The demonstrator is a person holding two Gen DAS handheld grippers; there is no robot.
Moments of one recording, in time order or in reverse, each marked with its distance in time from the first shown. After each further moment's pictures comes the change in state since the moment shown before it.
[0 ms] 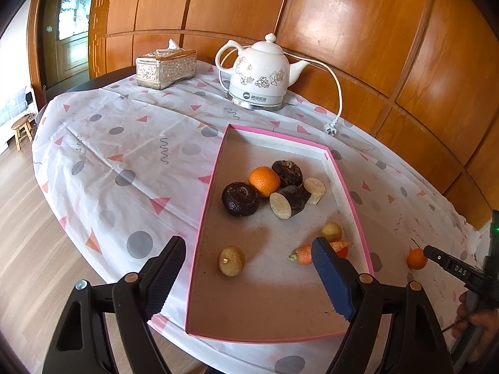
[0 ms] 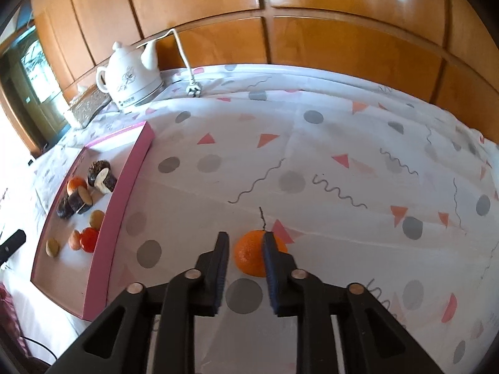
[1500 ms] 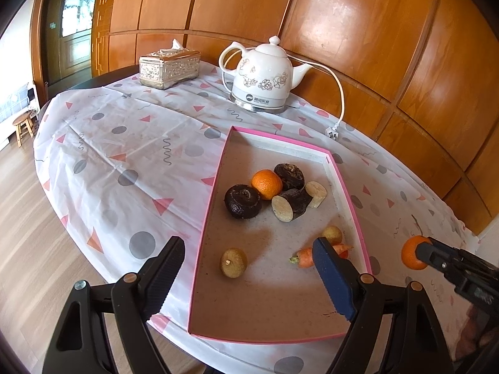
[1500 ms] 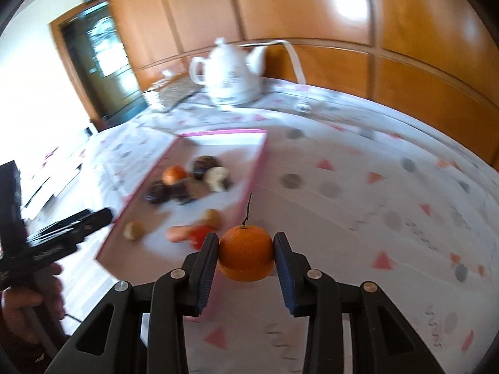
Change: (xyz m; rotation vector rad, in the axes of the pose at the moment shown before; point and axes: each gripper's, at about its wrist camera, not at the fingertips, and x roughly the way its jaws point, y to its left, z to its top) left arm -0.002 0.003 0.002 -0.020 -0.006 -0.001; right arm -0.032 0.109 0.004 -0.248 -0.032 0.266
